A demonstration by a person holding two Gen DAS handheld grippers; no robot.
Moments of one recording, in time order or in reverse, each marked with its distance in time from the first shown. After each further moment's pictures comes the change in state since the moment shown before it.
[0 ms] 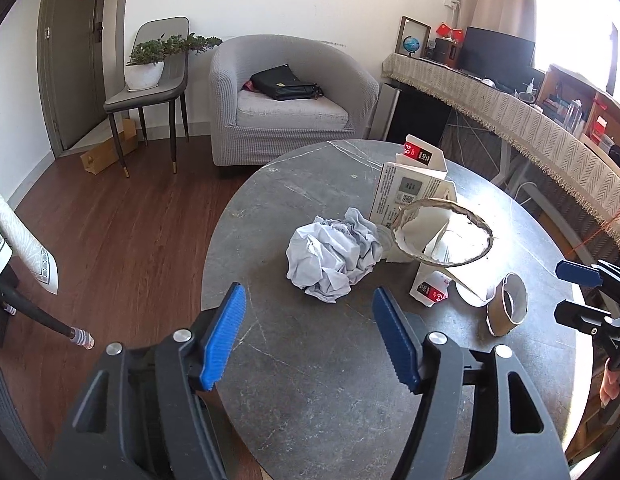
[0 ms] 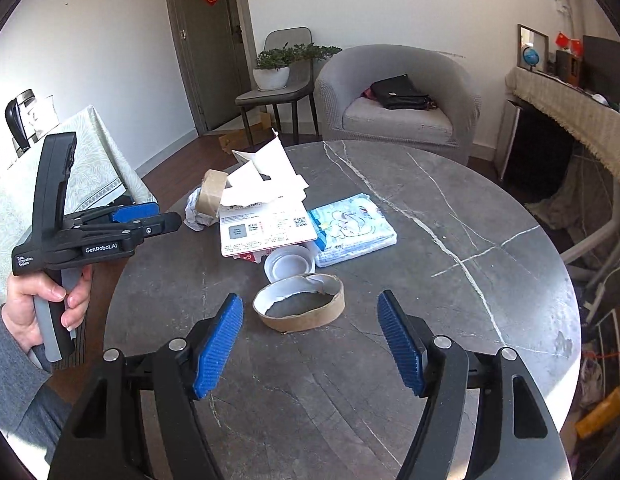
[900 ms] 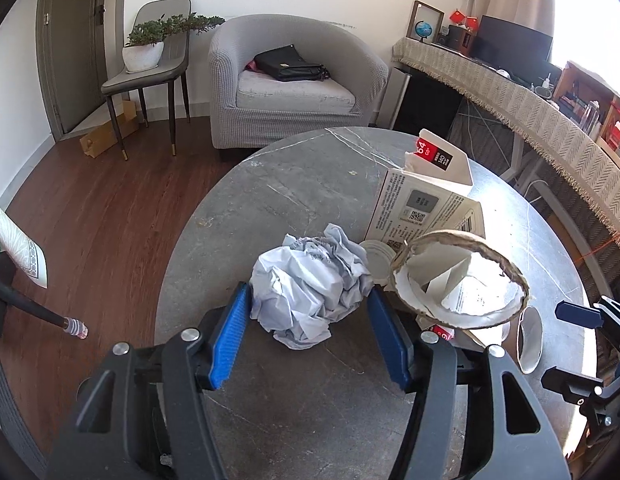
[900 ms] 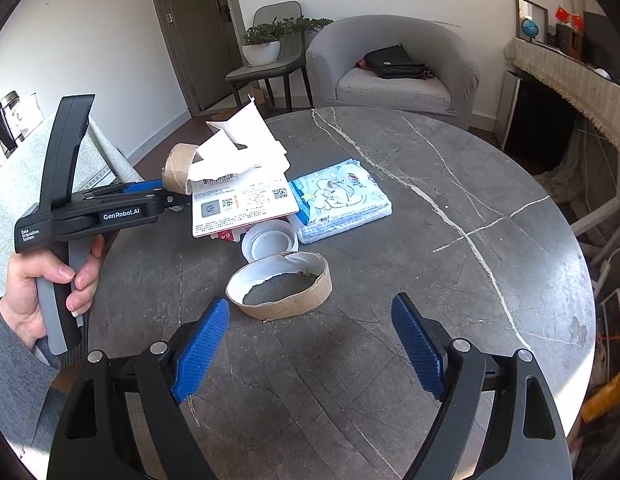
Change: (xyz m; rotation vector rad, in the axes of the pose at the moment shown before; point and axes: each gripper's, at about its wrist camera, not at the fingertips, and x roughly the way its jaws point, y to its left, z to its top) left arm 0.041 -0.006 0.022 -0.031 0.071 0.017; right arm 0.032 -0.004 0.002 0.017 0.116 0.014
